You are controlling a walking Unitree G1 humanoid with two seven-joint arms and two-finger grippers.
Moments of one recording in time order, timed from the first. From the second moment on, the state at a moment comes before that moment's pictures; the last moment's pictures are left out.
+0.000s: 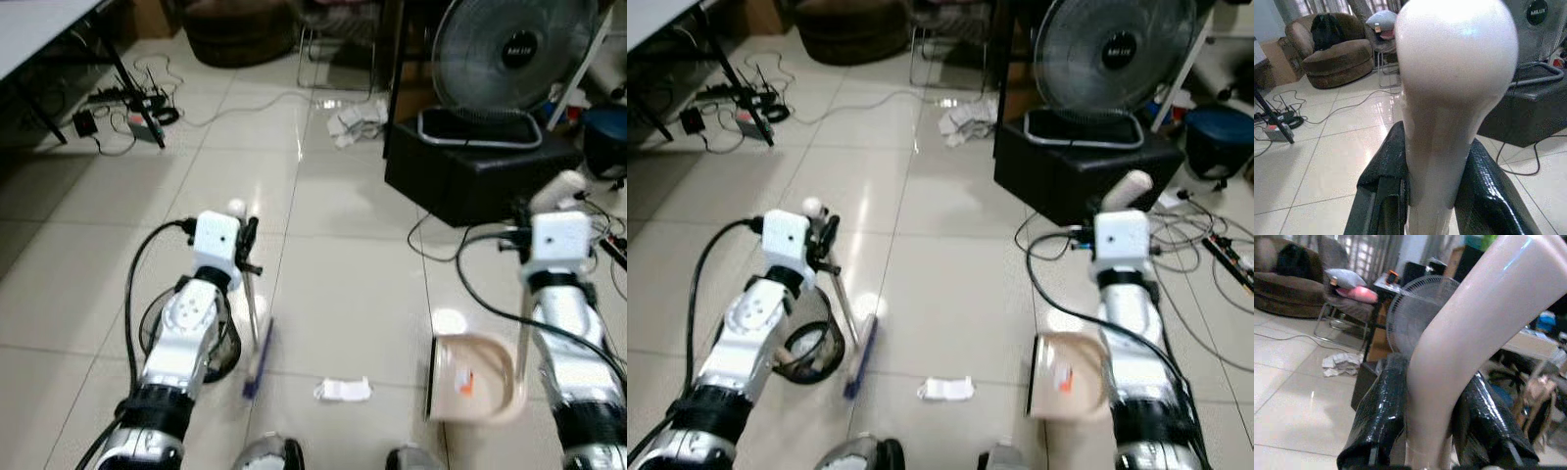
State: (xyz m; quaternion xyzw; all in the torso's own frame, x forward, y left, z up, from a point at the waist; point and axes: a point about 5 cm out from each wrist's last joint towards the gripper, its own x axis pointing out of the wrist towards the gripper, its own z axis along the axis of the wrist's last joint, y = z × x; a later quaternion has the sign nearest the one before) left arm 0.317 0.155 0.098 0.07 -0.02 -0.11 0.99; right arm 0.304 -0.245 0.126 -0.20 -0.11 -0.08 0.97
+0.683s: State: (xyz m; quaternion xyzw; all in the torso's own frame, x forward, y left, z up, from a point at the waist) left arm 0.315 0.144 0.100 0.07 -0.06 -0.13 0.99; right arm 0.317 -0.170 0.102 -0.20 -0.15 0.04 0.97
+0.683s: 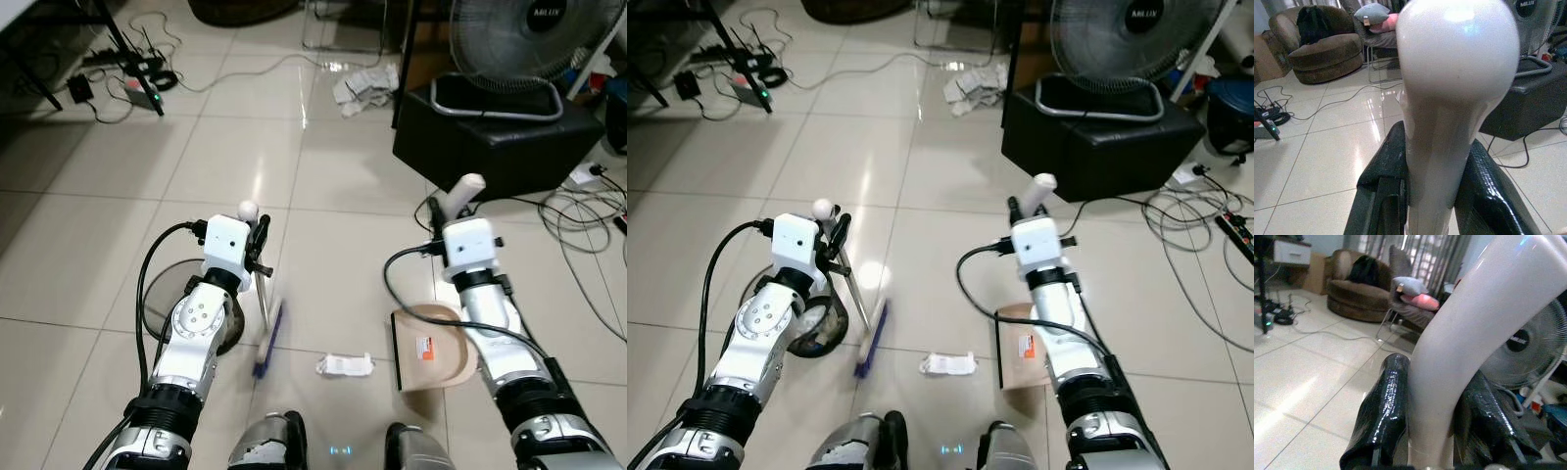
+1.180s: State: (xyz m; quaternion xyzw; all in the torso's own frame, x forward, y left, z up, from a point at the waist) left arm 0.316 0.143 0.104 0.06 -0.08 -0.11 0.99; right arm 0.312 -0.147 0.091 -0.18 -0.15 0.07 0.97
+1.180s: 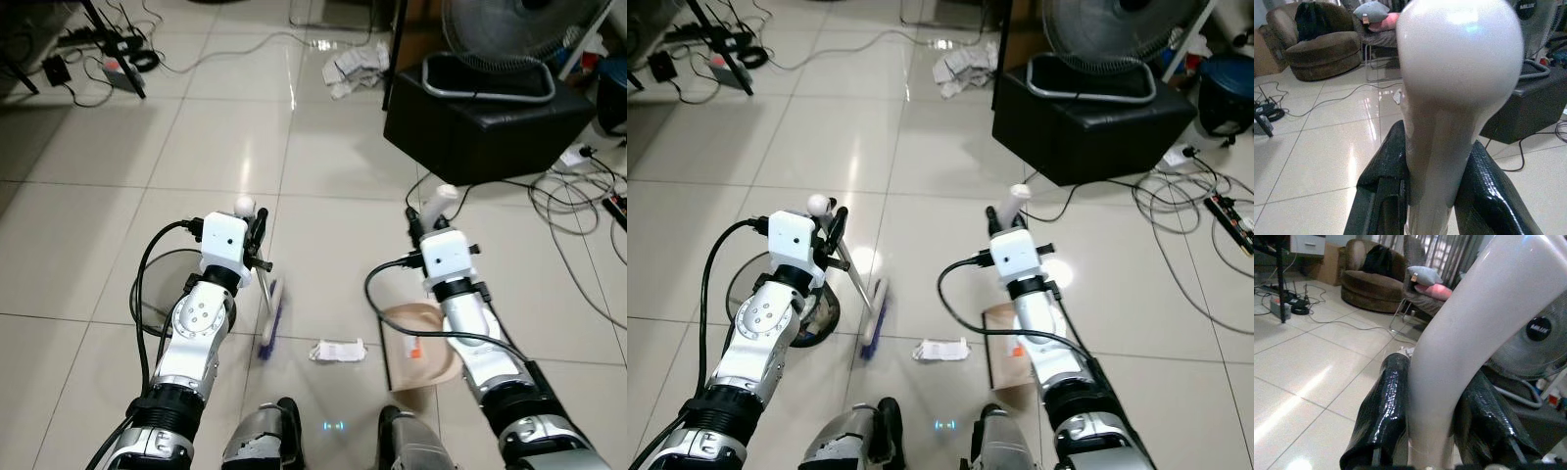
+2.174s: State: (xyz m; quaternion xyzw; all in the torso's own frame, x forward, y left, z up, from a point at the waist) left arm 0.305 0.140 0.099 -0.01 -0.06 -0.08 1.00; right arm 0.312 -0.128 0.088 -0.11 -0.15 0.02 0.98
